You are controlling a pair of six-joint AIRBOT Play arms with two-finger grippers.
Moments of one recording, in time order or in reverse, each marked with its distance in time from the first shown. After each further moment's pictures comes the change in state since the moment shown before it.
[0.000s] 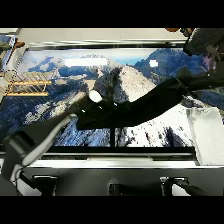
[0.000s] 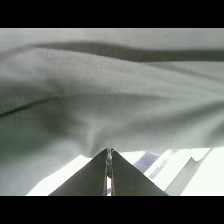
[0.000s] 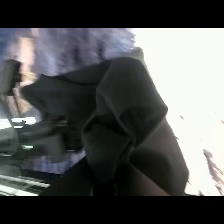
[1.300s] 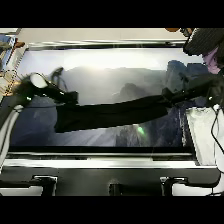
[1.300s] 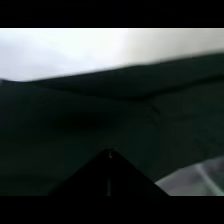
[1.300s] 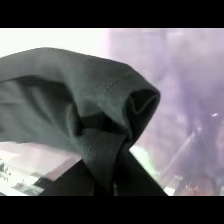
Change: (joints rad) left arm 0.386 0.264 -0.190 0.474 -0.226 0.011; right arm -0.049 -0.275 -0.142 0.019 0.081 -0.264
